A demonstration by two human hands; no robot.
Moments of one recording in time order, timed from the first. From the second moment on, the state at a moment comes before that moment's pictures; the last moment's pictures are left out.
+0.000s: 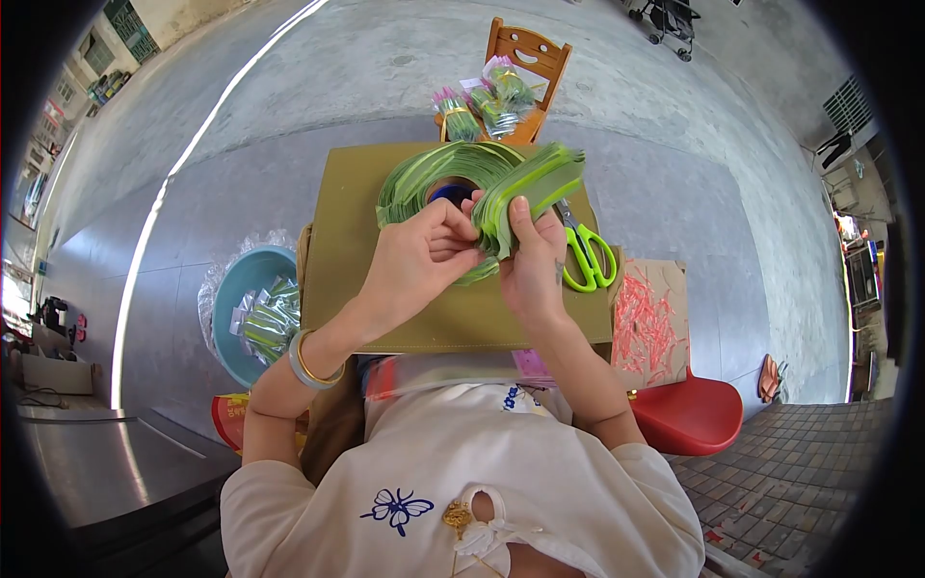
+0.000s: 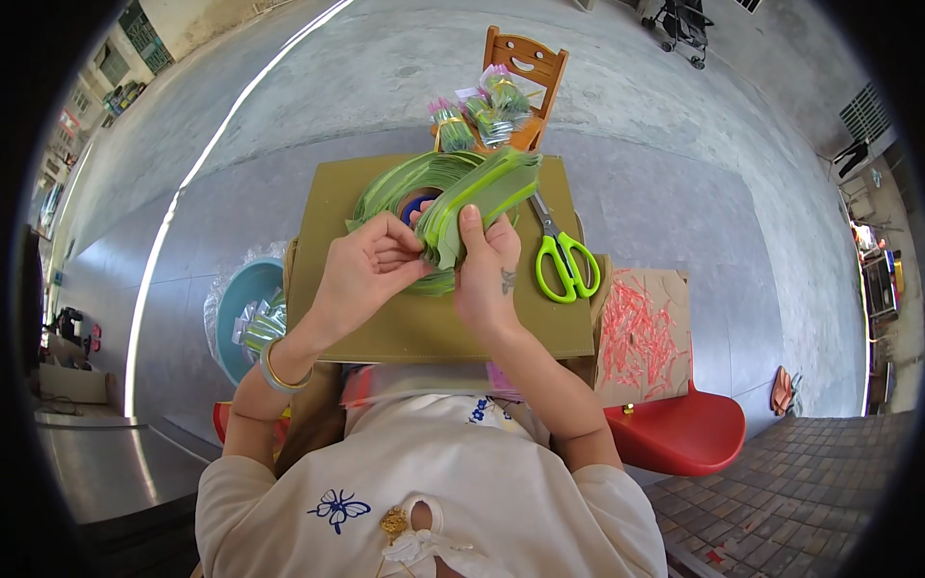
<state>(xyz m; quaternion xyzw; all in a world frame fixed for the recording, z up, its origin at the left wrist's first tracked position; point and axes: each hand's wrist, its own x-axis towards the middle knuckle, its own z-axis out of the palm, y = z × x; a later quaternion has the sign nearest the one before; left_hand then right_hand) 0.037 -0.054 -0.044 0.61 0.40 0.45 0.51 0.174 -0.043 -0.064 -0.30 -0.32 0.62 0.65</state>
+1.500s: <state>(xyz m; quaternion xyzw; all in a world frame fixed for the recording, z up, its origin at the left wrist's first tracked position) 0.039 -0.136 -0.124 0.97 0.24 0.01 0.09 0.247 -0.041 -0.036 -0.47 -0.51 0.54 0.48</state>
